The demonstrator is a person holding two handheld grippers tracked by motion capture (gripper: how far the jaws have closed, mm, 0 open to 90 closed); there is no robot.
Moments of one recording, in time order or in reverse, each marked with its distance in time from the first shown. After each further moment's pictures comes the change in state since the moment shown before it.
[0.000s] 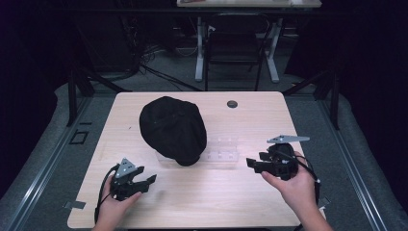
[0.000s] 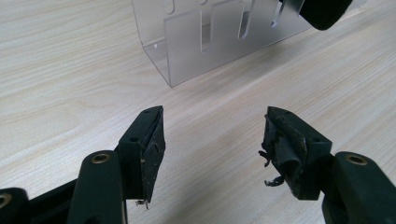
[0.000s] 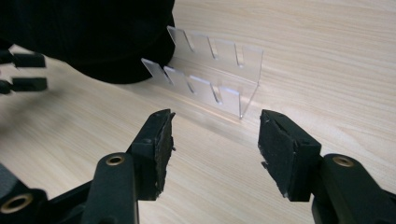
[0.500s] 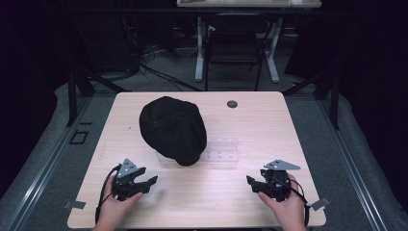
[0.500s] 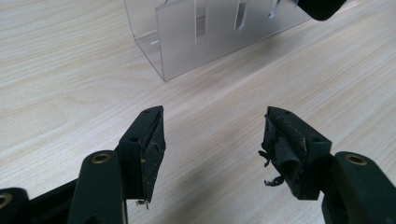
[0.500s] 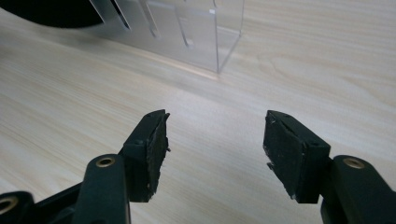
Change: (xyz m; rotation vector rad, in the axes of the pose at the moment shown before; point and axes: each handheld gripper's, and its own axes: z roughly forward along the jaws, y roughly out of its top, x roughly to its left) left arm 0.000 -0.003 0.005 0.020 -0.017 0.001; right arm -0.014 -0.077 0.049 -0.038 -0.085 -0.009
